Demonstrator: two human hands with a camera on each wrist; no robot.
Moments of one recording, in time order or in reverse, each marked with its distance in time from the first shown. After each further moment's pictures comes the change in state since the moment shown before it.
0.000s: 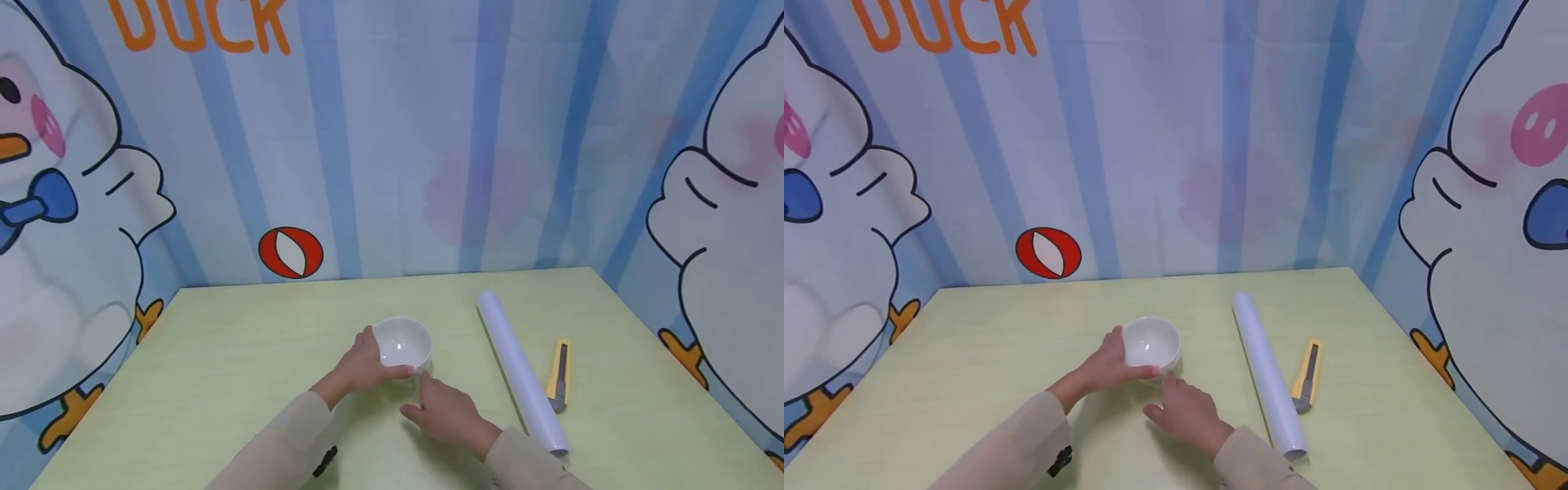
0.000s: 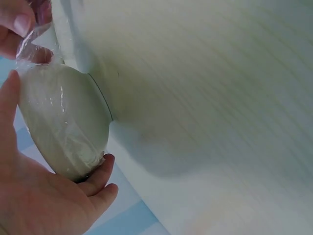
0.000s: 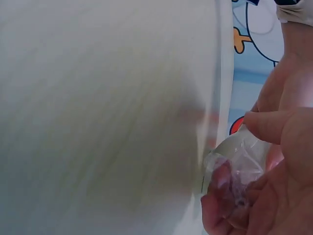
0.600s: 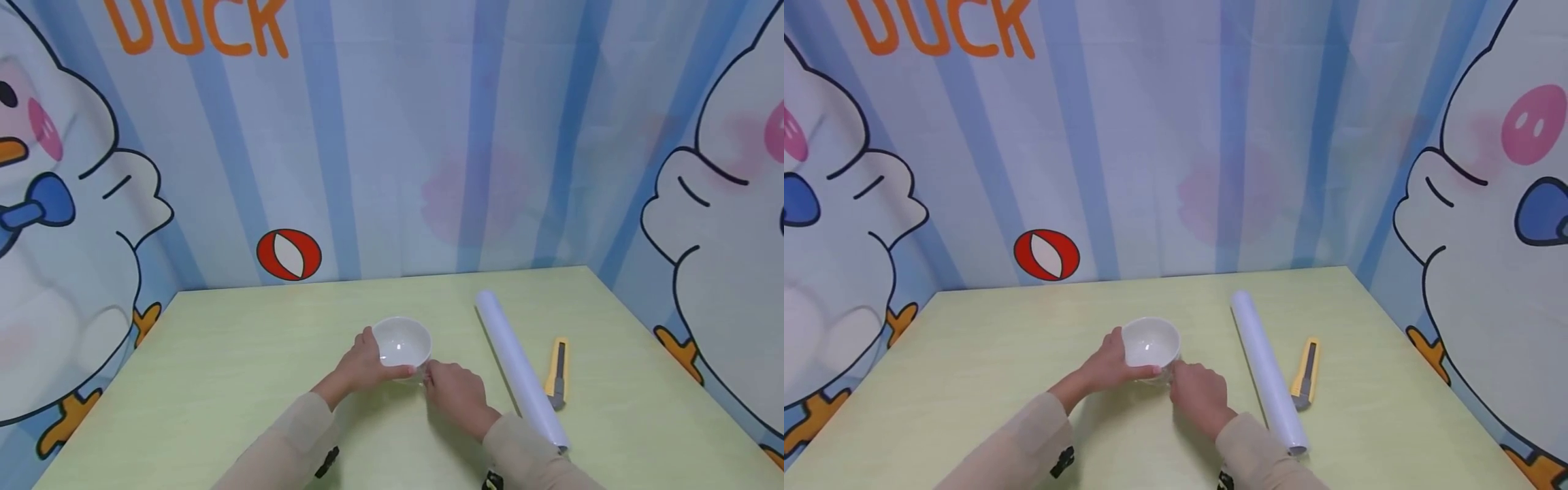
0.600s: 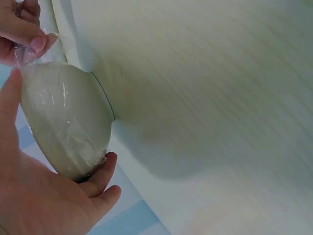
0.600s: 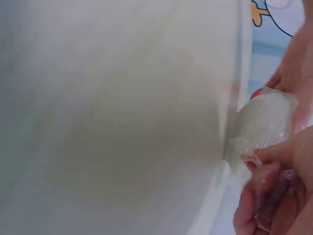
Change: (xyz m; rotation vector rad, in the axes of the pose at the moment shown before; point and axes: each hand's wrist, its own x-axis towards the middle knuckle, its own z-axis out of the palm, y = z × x) left_hand 0.000 0.004 0.001 0.009 0.008 -0.040; right_hand 0.021 0.016 0.000 -0.113 0.214 0.141
